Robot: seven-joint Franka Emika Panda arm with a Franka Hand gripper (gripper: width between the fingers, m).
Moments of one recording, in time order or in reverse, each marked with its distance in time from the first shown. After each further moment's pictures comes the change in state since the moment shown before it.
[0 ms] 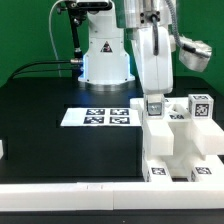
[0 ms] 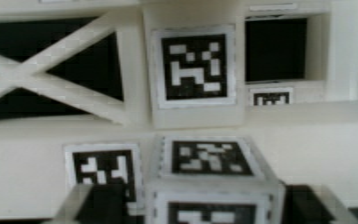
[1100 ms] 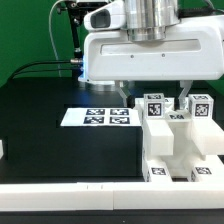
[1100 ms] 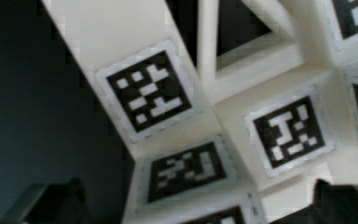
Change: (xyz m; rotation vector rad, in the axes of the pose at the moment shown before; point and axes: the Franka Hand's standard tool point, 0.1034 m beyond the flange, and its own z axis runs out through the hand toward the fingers) arm 0.004 -0.001 0.002 0.011 0.006 -1.063
